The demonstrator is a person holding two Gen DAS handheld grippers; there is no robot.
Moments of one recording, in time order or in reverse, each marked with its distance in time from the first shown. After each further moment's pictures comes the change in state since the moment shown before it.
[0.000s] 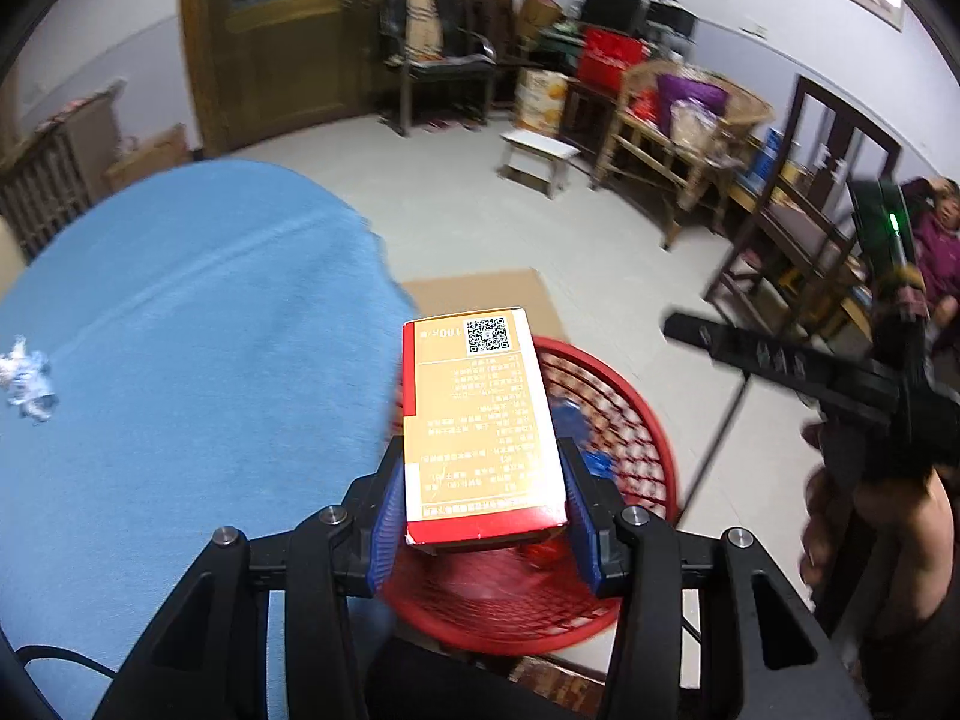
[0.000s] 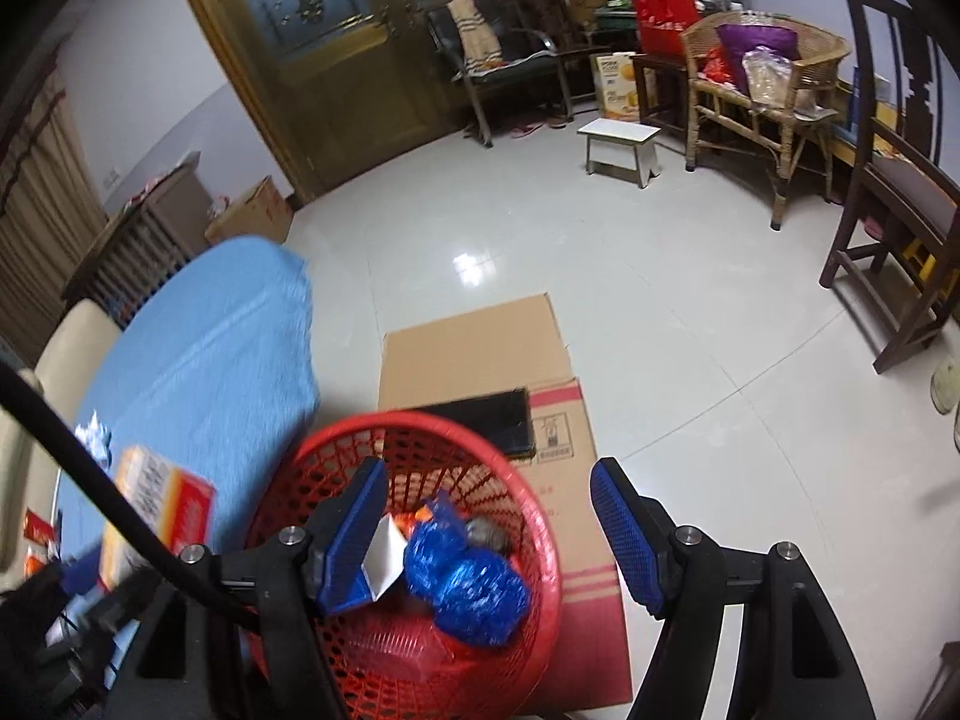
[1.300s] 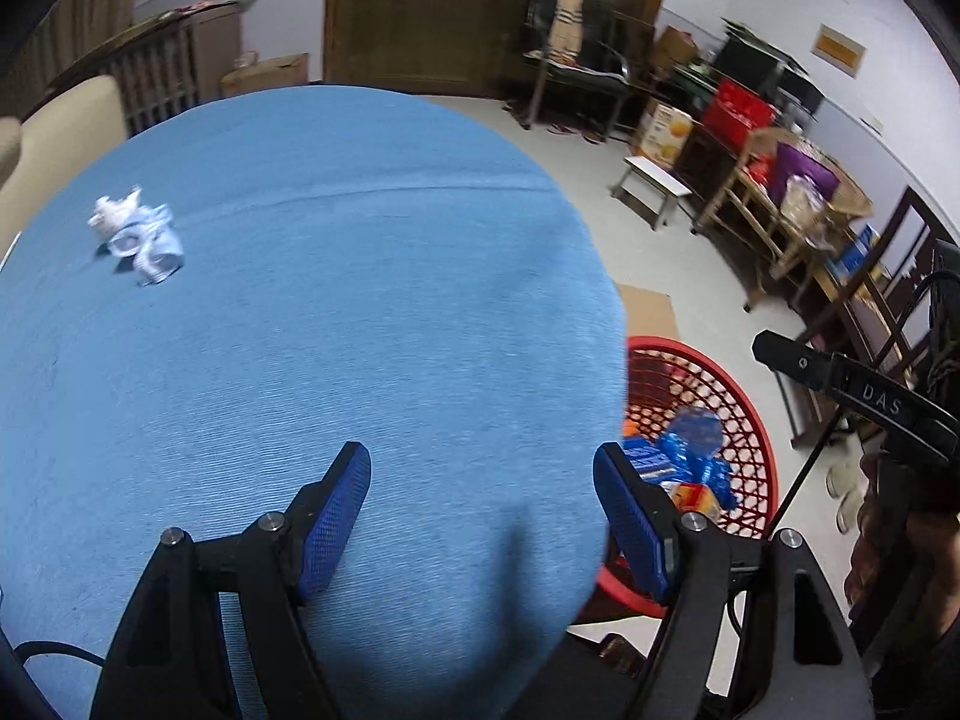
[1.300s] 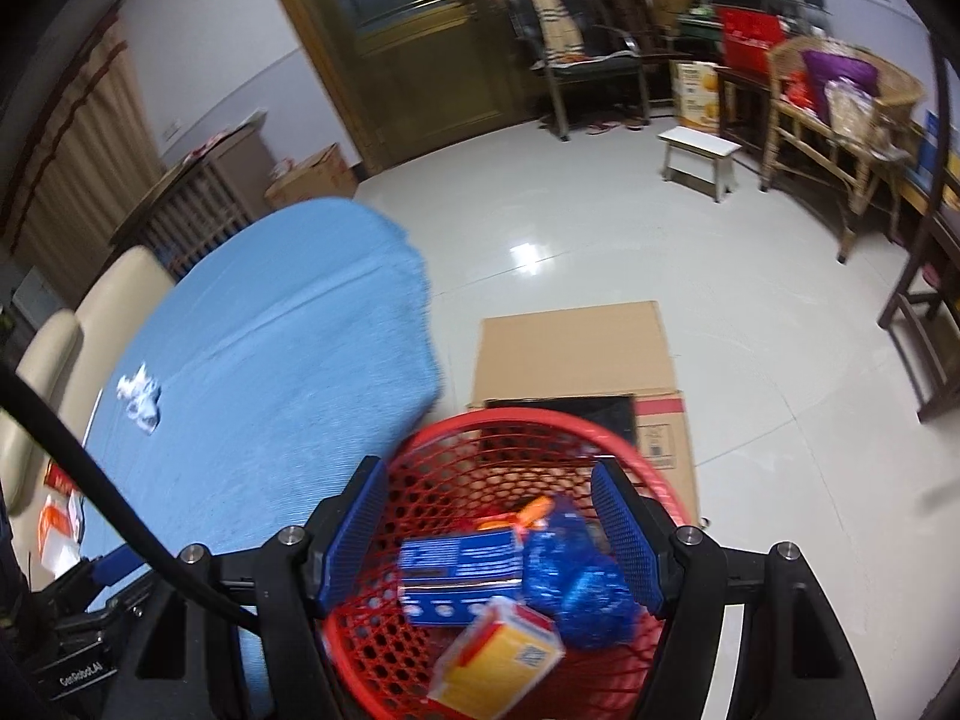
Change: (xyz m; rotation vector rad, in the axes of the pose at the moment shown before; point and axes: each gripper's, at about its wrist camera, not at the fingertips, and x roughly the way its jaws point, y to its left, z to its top) left arm -0.043 0.133 -0.048 -0.307 -0.022 0.138; right arm 0.014 0.096 -0.010 -0.180 0.052 0.121
